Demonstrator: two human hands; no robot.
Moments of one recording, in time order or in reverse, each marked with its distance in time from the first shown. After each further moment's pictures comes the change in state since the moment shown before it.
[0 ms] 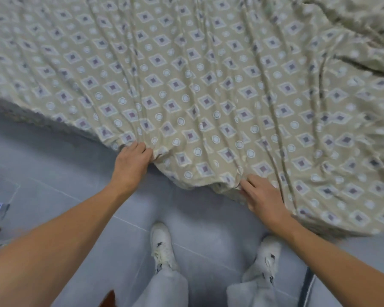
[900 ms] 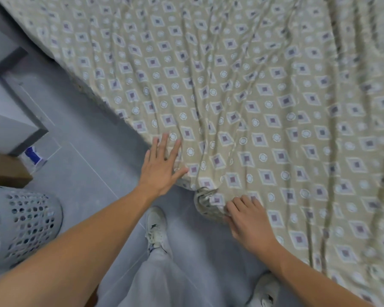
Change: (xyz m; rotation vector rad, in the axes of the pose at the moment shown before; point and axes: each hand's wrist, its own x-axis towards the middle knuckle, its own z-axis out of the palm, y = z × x) left_hand 0.010 -0.037 0.009 -0.292 -0.239 -0.530; right_hand 0.128 -0.064 0.012 -0.138 -0.185 -0.332
